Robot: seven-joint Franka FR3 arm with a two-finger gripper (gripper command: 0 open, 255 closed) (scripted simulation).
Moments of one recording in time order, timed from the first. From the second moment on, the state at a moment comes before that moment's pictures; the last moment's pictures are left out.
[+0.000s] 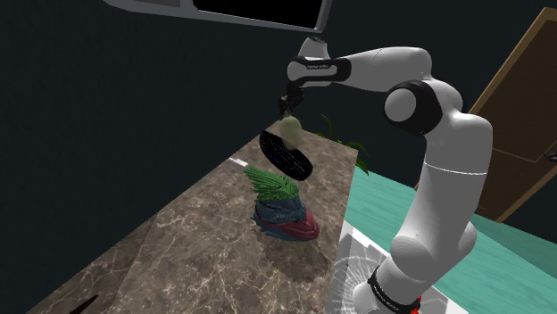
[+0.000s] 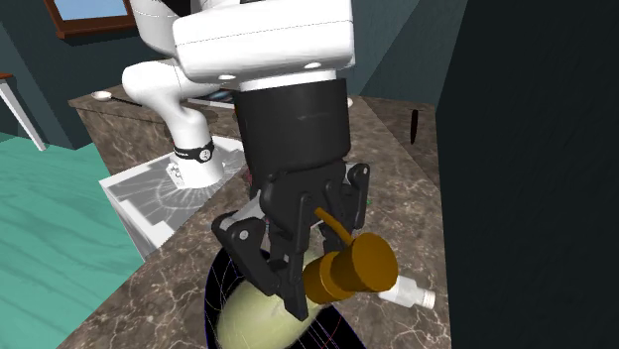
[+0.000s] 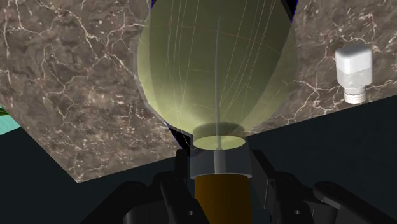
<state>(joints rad) -0.30 0.36 -0.02 -1.52 -0.04 2.18 -0.22</state>
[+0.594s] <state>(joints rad) -0.30 0.37 -0.02 -1.58 -0.04 2.25 -0.22</state>
